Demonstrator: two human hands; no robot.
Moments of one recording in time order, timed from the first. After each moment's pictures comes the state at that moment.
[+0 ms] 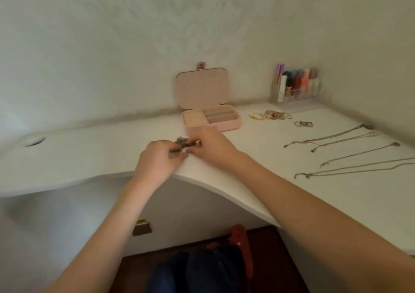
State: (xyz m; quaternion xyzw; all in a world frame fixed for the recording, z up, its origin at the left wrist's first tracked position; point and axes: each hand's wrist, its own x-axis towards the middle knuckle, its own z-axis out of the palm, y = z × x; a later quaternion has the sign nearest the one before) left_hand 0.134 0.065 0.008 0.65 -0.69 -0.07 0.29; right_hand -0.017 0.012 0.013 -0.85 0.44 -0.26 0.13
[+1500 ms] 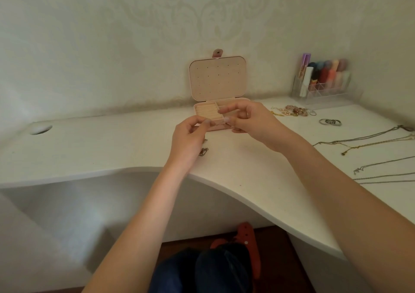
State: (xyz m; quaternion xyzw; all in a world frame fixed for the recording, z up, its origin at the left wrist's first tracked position) left_hand 0.099 0.029 0.008 0.51 -0.54 -0.33 0.58; right_hand -0.059 -0.005 0.037 -0.73 0.39 -0.40 0.39
